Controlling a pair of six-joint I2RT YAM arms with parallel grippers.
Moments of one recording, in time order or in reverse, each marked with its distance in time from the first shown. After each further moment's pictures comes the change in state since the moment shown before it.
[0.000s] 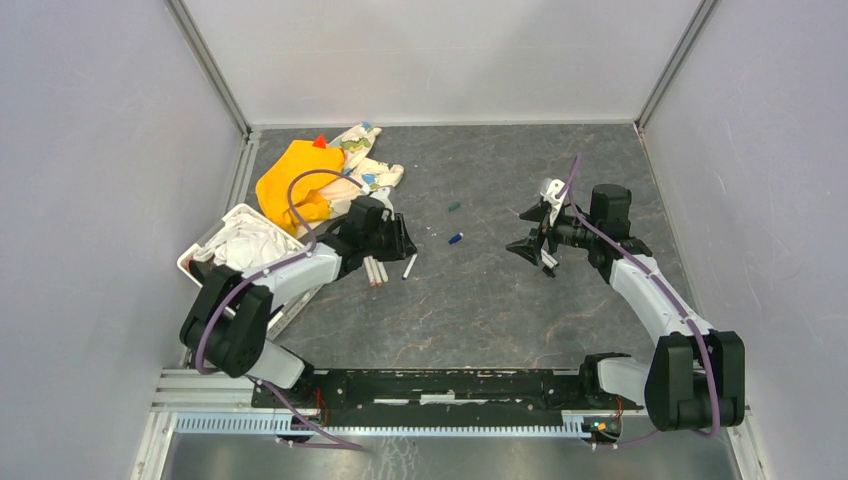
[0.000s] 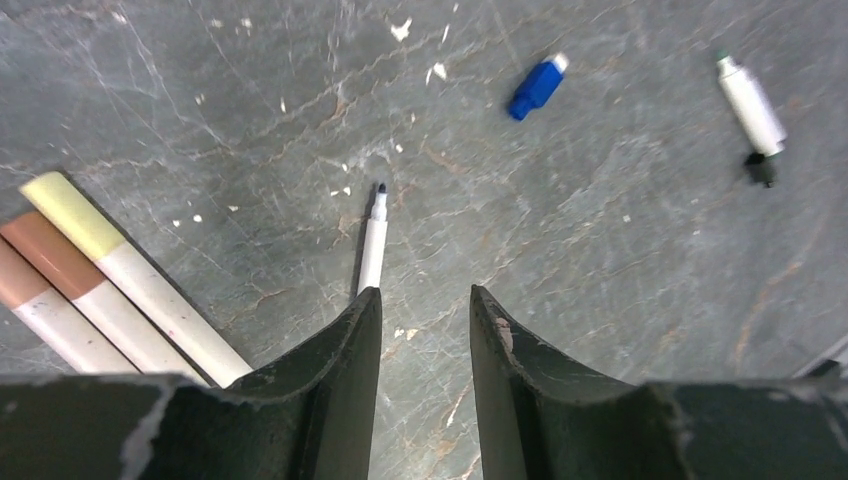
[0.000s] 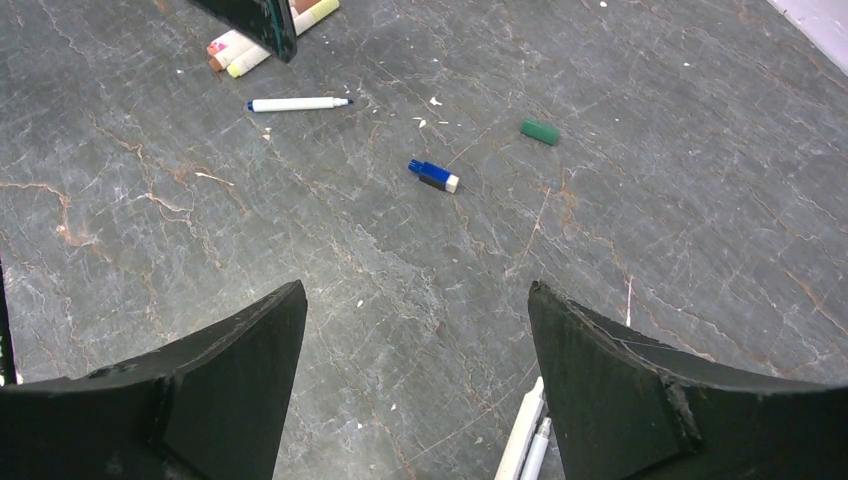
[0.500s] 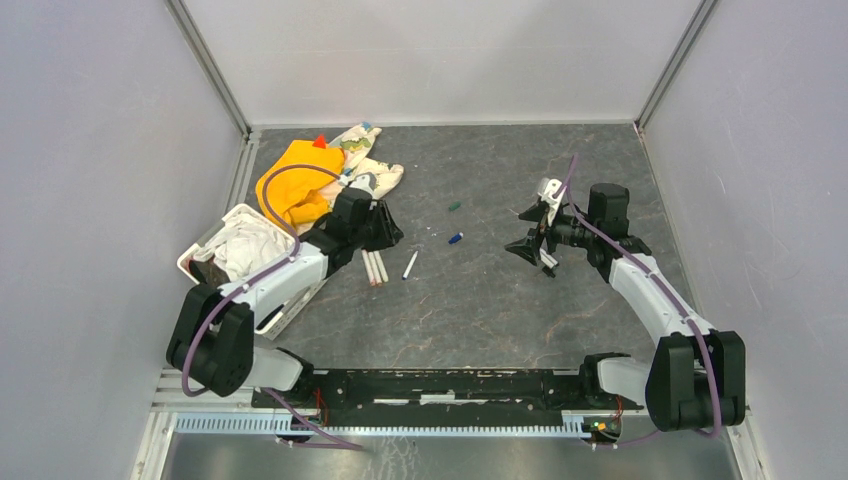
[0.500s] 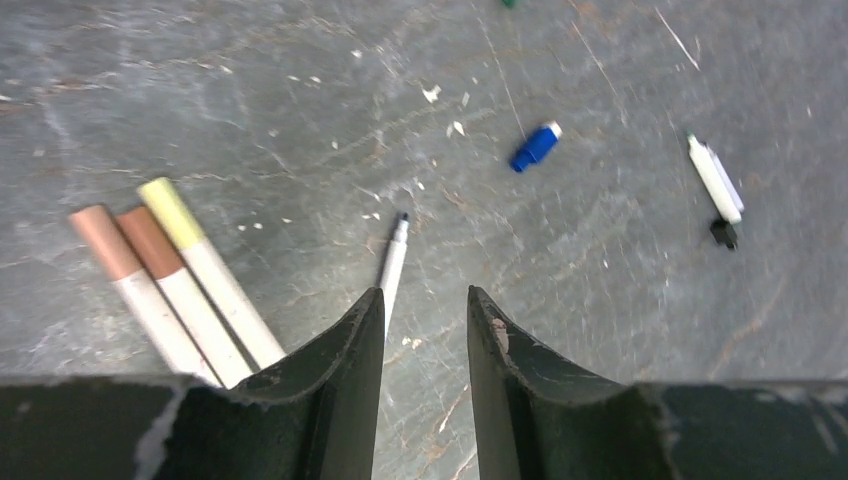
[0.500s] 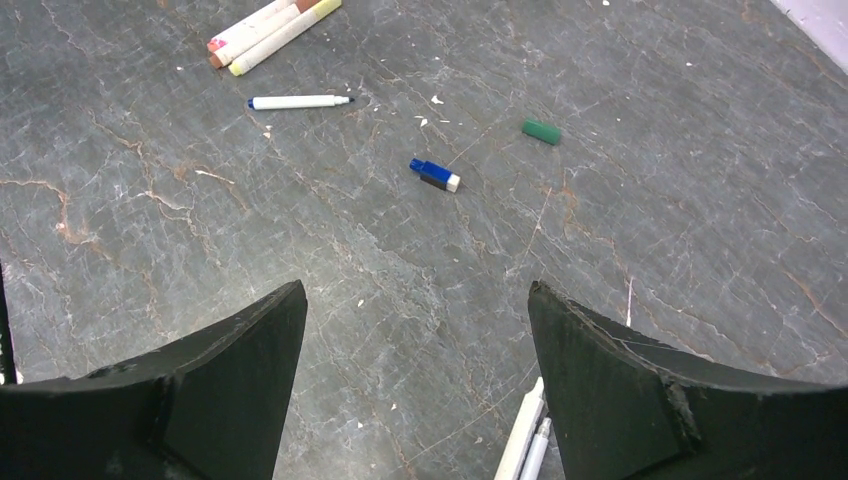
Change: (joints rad) left arm 0.029 -0.080 0.037 -0.091 -0.129 -0.056; right arm 0.011 0.001 0.012 -0.023 0.014 -0.010
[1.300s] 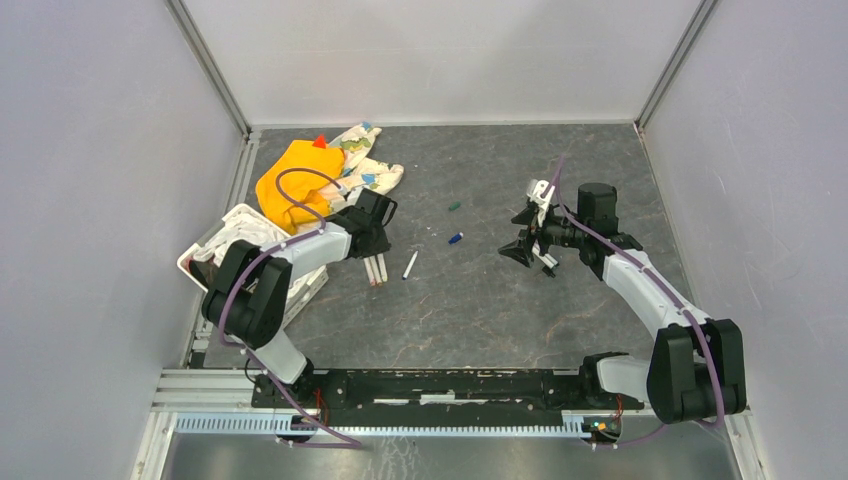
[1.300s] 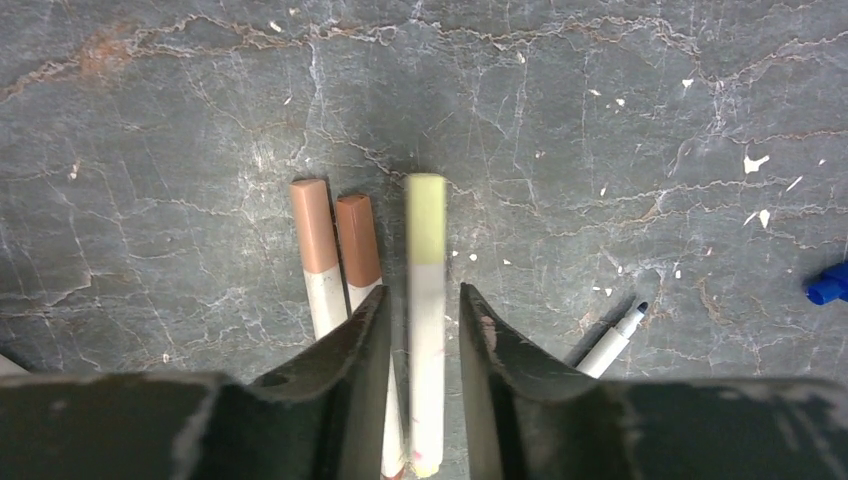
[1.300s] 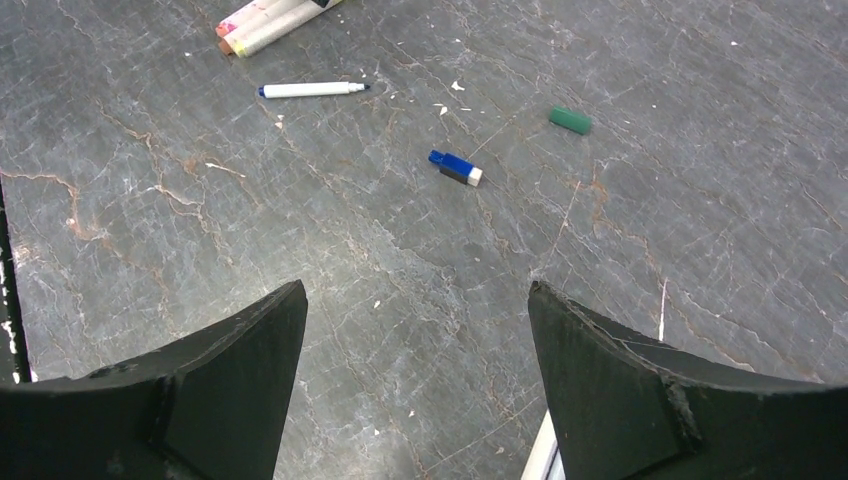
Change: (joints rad) left arm 0.000 0.273 0.126 -0.202 -0.309 -0.092; right arm 0.061 0.042 0.012 -0.010 0.049 0.014
